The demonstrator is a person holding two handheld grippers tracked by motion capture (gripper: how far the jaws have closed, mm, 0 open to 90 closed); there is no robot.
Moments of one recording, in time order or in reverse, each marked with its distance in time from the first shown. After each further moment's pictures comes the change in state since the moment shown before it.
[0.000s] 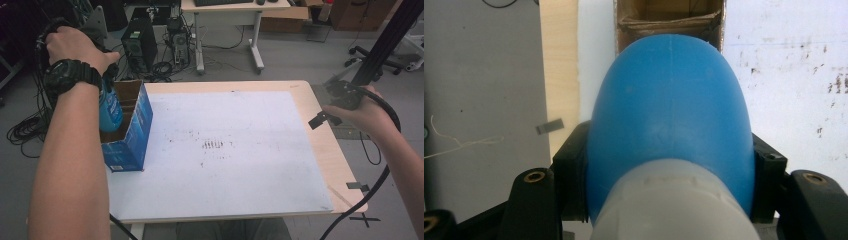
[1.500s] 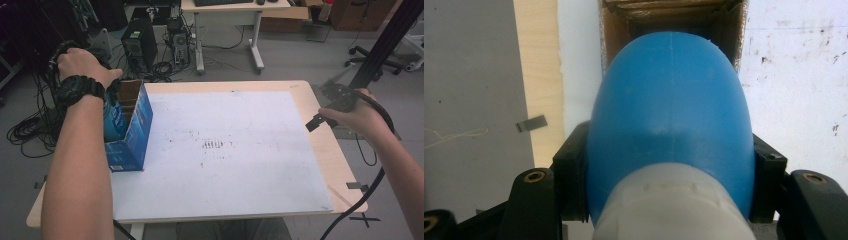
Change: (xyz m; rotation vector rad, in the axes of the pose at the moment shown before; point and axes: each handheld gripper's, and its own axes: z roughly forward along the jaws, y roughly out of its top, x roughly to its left) left arm 0.003 0.005 0.051 0.072 -0.038 0.002; right arm -0.001 0.003 0.014 0.027 -0.004 0.005
